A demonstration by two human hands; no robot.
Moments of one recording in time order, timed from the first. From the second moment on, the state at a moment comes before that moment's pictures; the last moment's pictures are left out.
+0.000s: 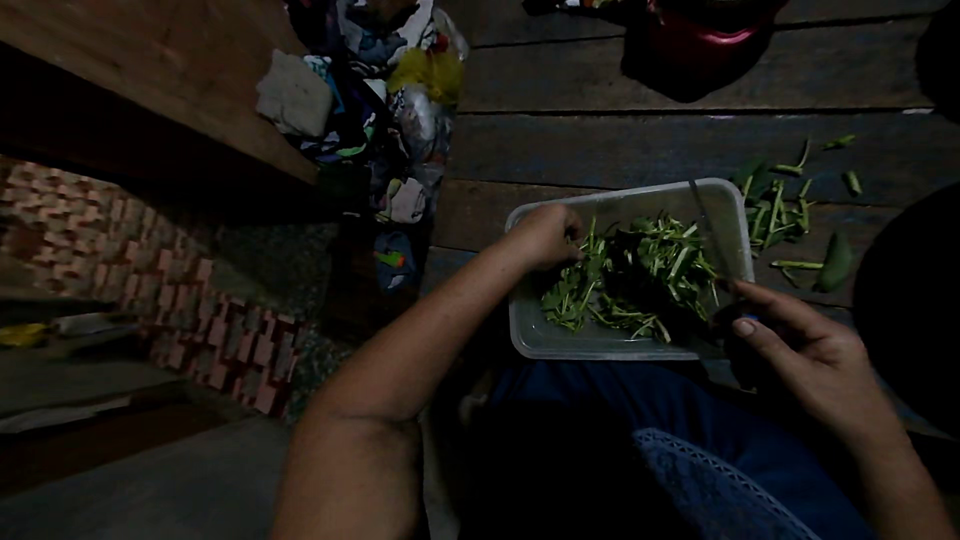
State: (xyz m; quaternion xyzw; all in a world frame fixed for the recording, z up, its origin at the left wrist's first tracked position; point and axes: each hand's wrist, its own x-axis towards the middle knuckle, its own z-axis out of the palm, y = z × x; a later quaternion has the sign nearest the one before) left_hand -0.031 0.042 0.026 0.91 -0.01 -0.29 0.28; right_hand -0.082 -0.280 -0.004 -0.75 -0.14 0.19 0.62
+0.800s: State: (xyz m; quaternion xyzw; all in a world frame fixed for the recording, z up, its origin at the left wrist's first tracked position) left_hand -0.017 0.009 0.052 0.92 -0.10 -0.21 0.32; right_hand -0.069 -0.291 0.000 -0.75 -0.14 0.15 0.63
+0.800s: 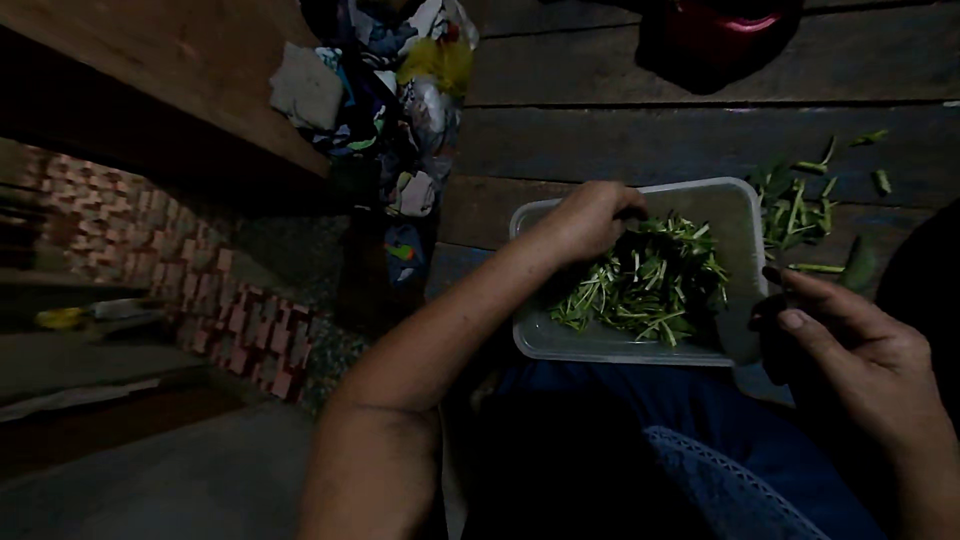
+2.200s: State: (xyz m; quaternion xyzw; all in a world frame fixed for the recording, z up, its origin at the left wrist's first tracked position) left_hand -0.065 0.021 0.028 0.91 -0.24 -0.27 0.18; right_hand -0.083 -0.303 0.000 -0.77 -0.10 0.13 0.61
